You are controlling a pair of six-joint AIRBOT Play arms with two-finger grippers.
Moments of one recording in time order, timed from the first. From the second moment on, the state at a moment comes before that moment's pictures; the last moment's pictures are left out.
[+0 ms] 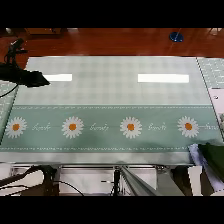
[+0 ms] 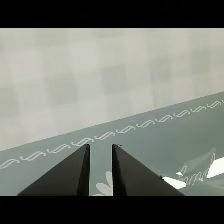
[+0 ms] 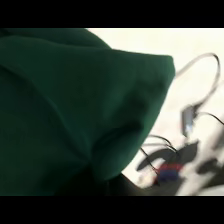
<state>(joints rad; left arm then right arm) 0.25 -1.33 1.28 1.05 -1.28 -1.12 -1.32 -0.75 0.94 -2.19 1.85 1.48</state>
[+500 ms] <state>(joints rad) 0.30 -1.33 1.28 1.05 -1.26 -1.12 -1.32 -0.75 0.74 -2.37 1.64 1.46</state>
